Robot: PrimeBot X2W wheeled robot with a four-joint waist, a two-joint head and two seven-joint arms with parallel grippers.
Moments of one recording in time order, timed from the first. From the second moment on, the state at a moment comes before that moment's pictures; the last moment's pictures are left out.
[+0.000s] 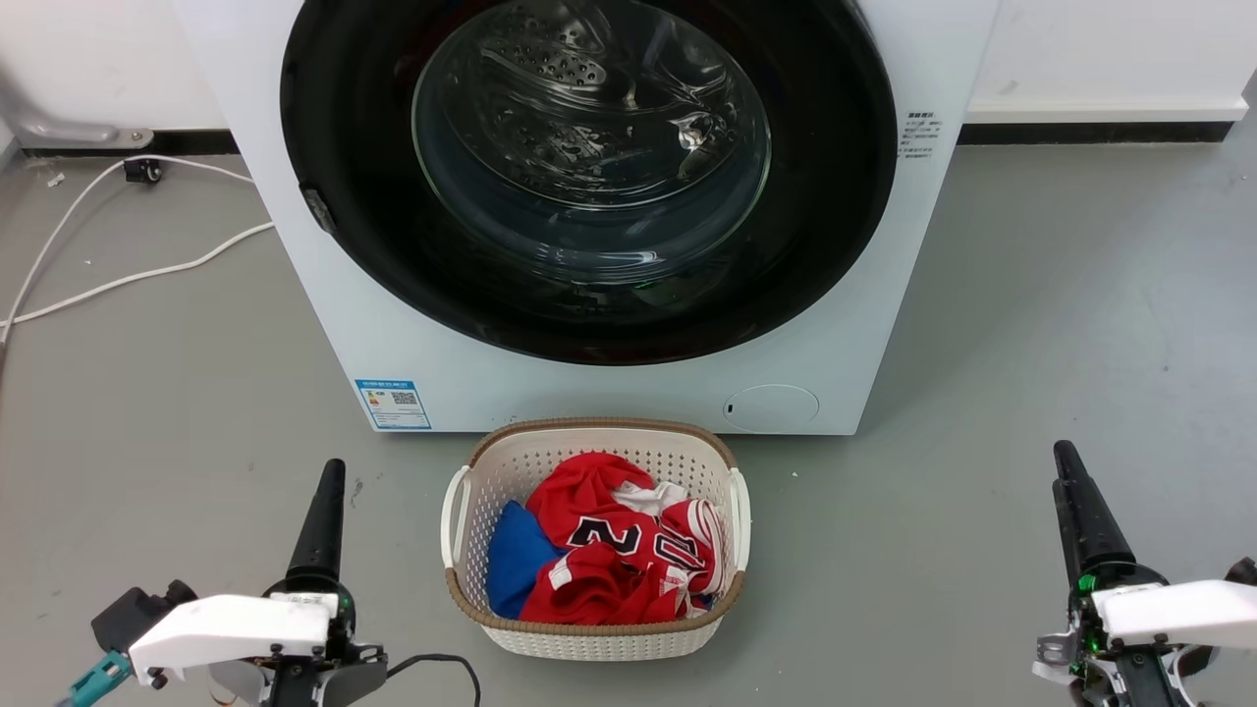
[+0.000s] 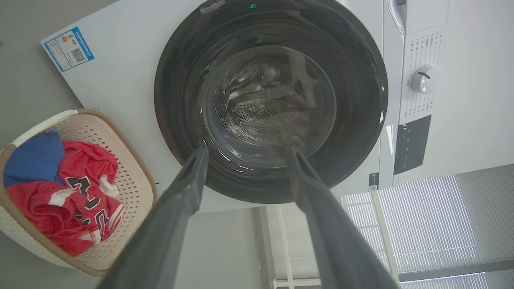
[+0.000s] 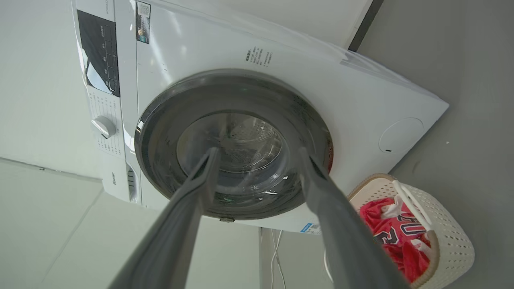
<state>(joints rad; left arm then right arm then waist) -0.07 0.05 0.10 0.18 -1.35 -0.08 0.03 -0.05 -0.05 -0.11 0.19 1.31 0.13 0.03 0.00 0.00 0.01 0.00</state>
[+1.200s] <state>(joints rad) -0.02 0.09 -0.09 0.07 -0.65 0.09 -0.11 0.01 -0.05 -0.01 0.03 0.47 0.13 -0.11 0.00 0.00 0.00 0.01</state>
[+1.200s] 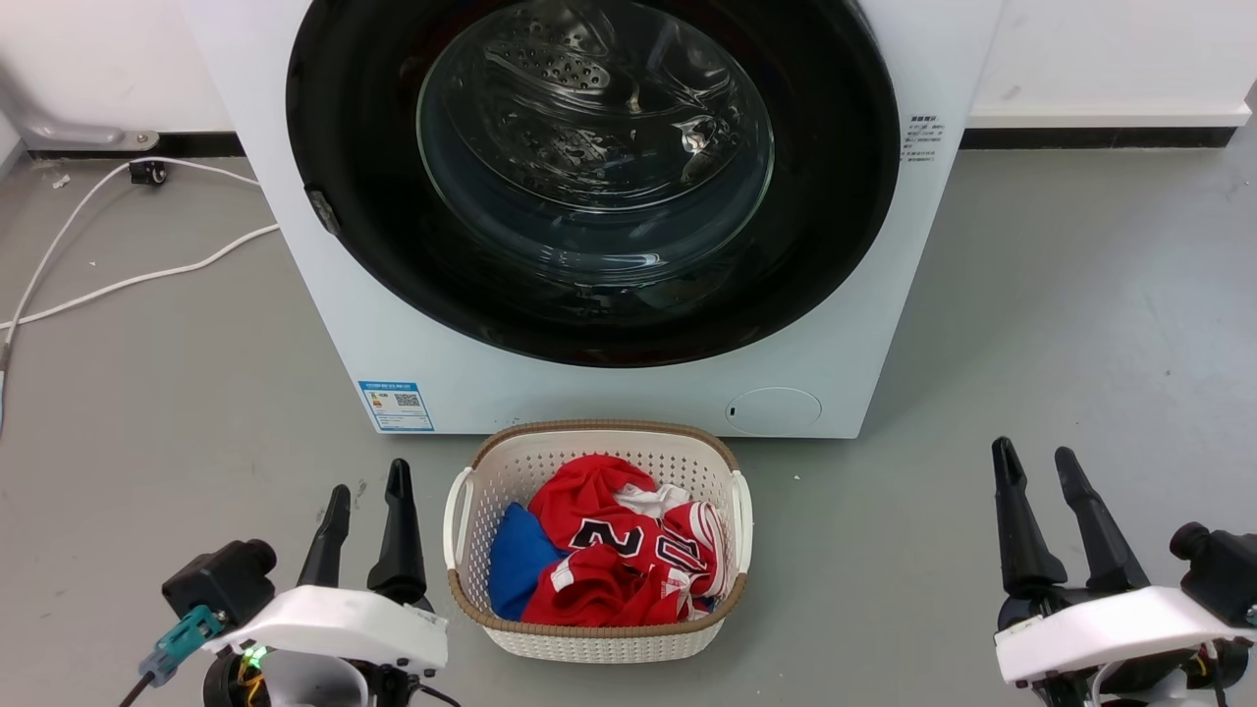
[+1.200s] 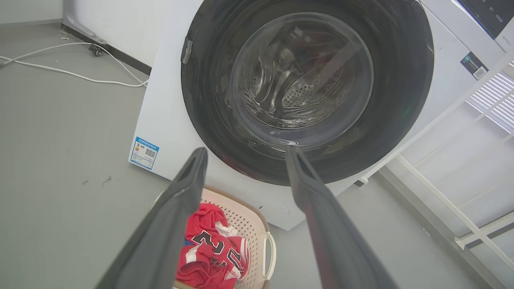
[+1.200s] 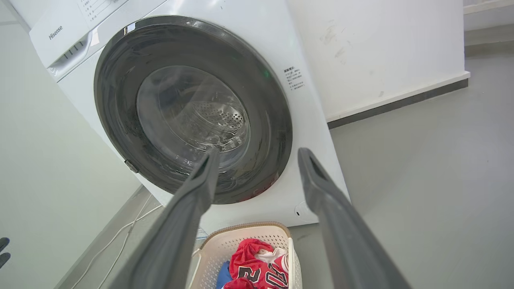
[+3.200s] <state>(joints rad) 0.04 0.05 -0.11 0.06 -0.19 0.04 -0.25 0.09 -0.05 -0.01 -0.03 0.22 0.13 -0.25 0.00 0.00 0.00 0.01</state>
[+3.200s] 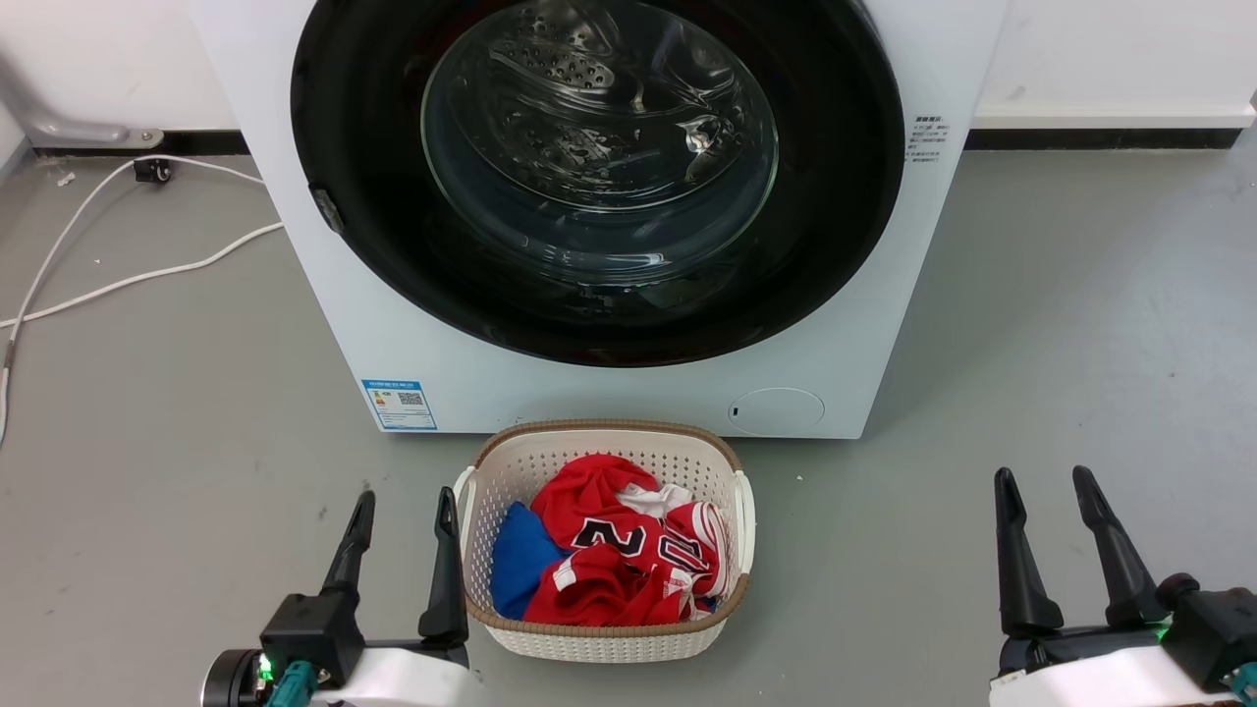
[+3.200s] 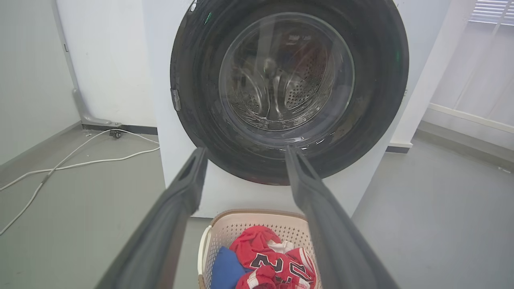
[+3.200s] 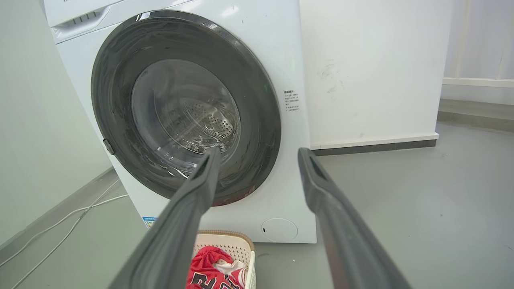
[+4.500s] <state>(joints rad) 0.06 0.05 -0.12 0.09 -0.14 0.06 -0.26 0.10 -0.05 0.01 0.07 0.84 0.13 -0.26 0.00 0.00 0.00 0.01</state>
